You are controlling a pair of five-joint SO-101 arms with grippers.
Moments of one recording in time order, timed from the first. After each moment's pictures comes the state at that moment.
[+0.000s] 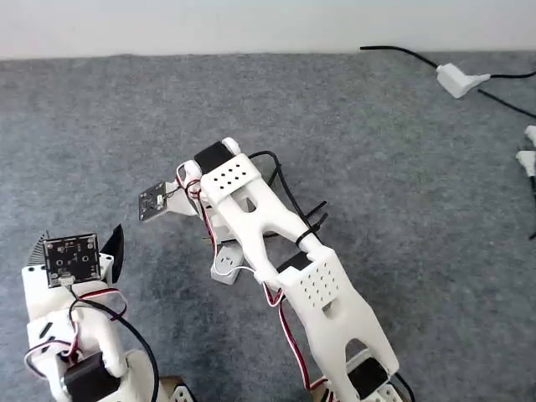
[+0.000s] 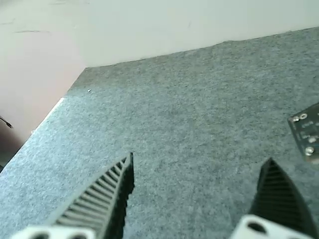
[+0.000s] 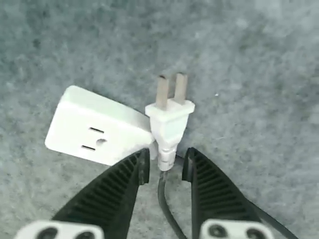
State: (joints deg) left arm -33.3 -103.3 81.0 56.8 -16.4; right arm -40.2 53.9 -50.0 100.7 62.4
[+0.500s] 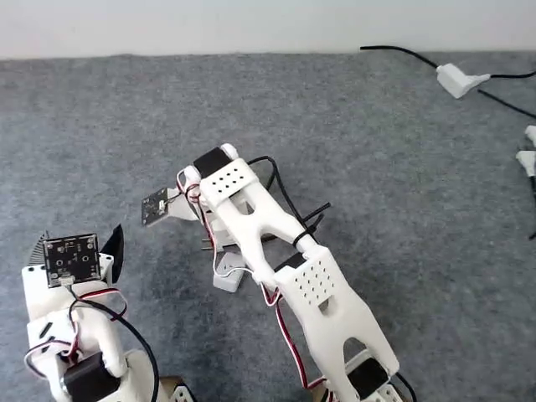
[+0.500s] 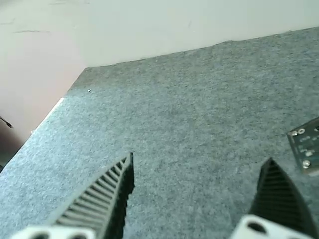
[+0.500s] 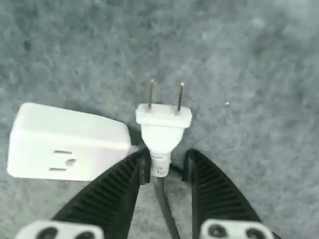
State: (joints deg) left arm -33.3 -103.3 81.0 56.8 -16.4; right arm -40.2 58.2 -51.1 100.7 61.8
